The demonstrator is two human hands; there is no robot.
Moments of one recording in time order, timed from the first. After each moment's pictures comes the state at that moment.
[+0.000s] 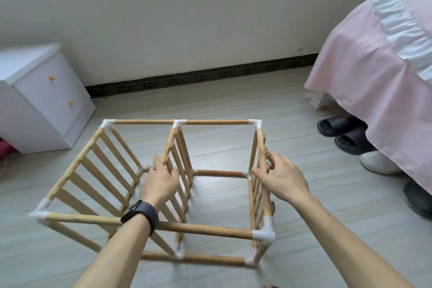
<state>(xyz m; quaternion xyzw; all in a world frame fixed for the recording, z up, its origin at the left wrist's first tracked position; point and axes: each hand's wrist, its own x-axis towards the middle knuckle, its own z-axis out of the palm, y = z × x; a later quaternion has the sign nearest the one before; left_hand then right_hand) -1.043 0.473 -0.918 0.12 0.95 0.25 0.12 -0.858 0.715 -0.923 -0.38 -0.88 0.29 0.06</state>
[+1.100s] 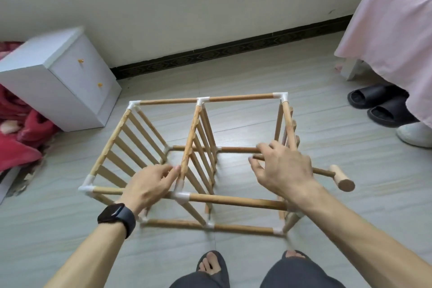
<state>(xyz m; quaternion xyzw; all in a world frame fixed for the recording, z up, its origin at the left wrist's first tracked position) -1.040 0.362 -0.915 0.30 0.94 0.11 0.12 -0.853 0.630 -0.904 -0.24 -0.97 0.07 0.08</state>
